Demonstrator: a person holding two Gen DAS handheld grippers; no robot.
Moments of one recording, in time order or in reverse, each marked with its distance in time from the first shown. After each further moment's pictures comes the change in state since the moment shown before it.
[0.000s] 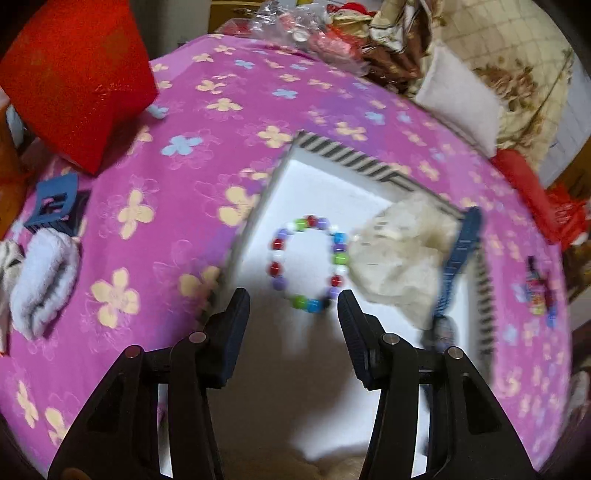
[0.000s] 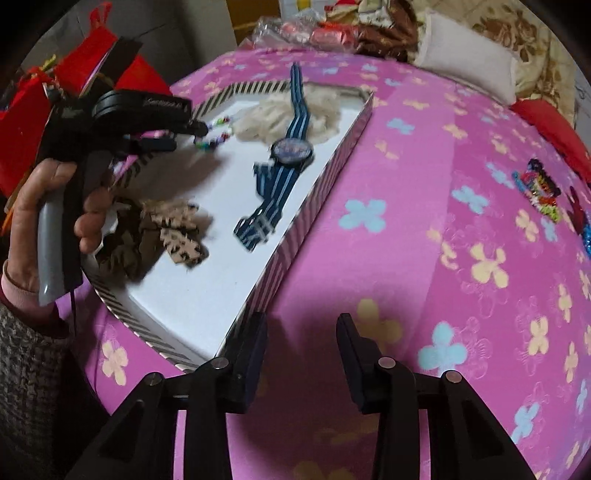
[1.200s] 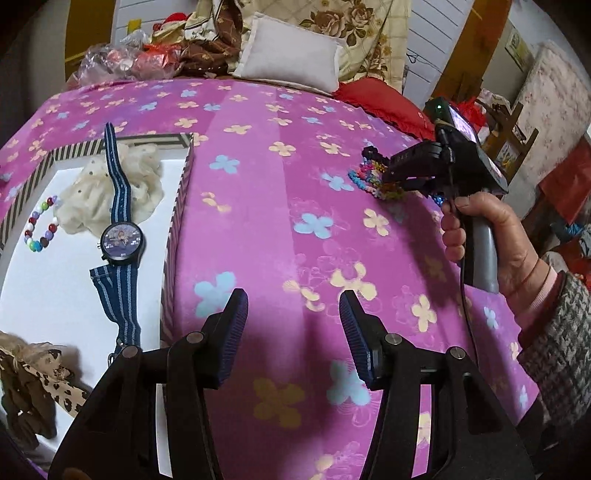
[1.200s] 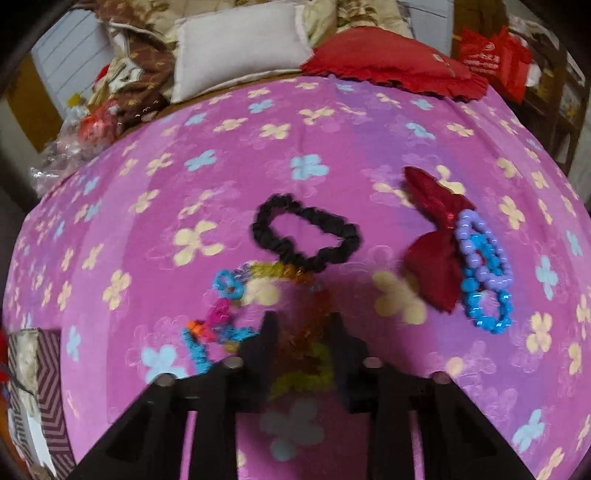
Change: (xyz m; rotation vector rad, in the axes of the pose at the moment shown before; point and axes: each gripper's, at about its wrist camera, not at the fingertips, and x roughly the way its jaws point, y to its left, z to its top) left arm -0.017 -0.202 -0.119 0.370 -0.007 -0.248; right arm 0.038 -0.305 0.124 0.523 -0.041 -0.267
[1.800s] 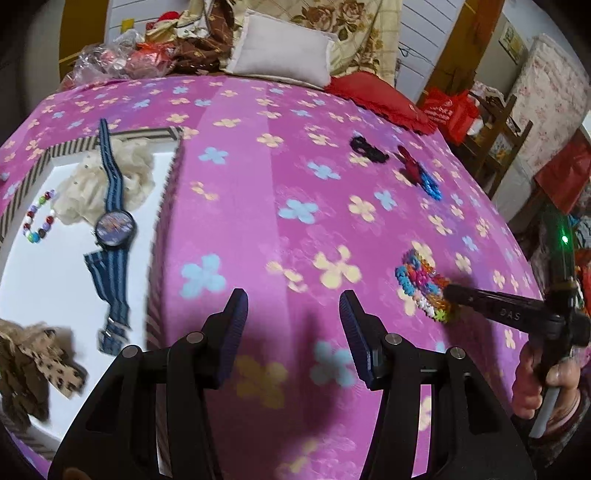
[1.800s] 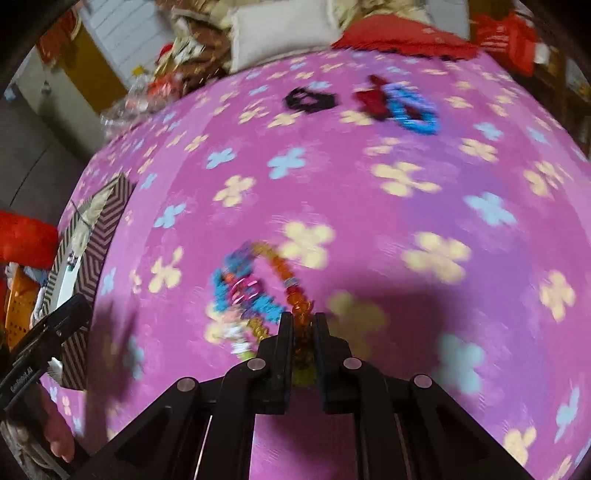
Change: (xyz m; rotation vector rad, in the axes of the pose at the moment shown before) left arm -0.007 -0.019 -0.015 0.028 0.020 -0.012; right arm -0.101 -0.085 -0.184 -0.024 0.009 0.207
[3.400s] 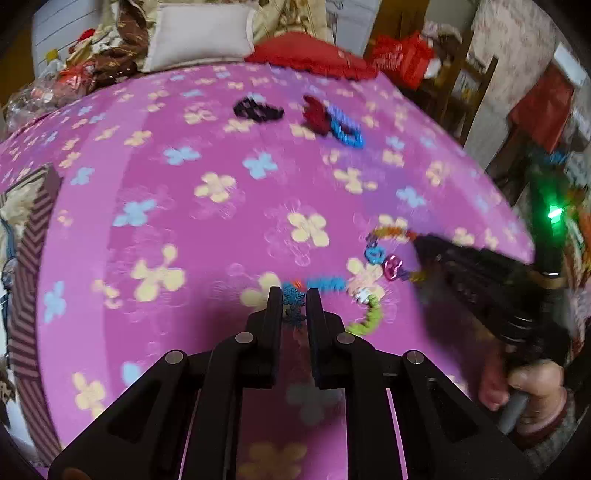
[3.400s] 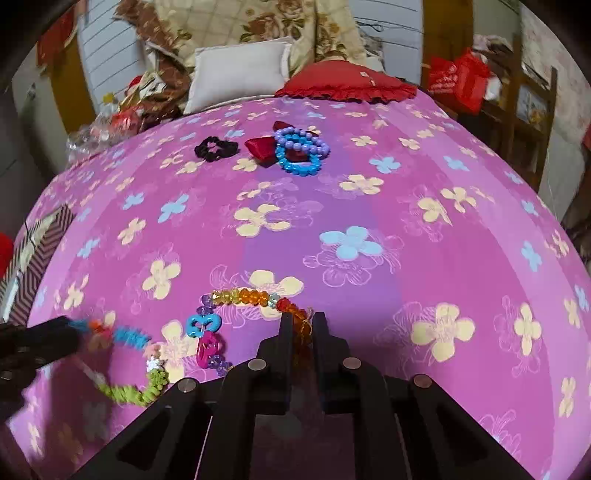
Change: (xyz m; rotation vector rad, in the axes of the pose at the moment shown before) left arm 0.043 -0.135 0.003 0.175 0.090 -0.047; right arm -0.018 -0.066 0.007 -0.046 -0.181 -0.223
